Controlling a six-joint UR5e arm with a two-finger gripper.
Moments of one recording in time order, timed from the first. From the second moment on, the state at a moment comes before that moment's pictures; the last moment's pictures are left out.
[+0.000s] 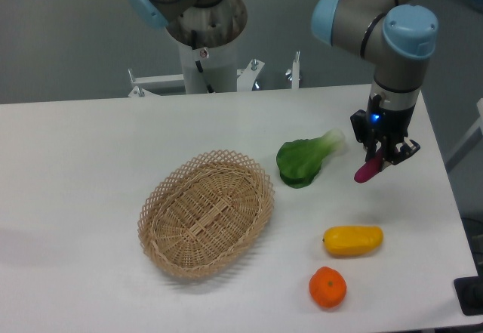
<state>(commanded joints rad) 2.80 -1.88 -1.67 -0.95 1.46 1.66</state>
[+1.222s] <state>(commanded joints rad) 2.80 -2.02 -1.77 -0.65 1.47 1.67</state>
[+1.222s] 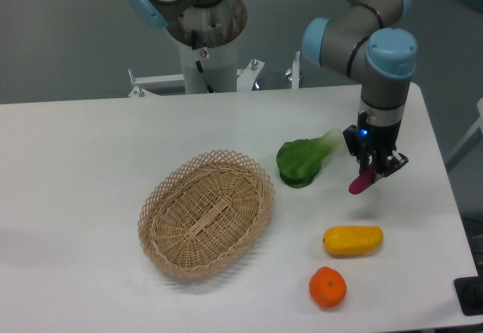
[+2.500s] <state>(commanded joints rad) 2.88 -1.96 -1.85 -0.62 1.47 1.67</state>
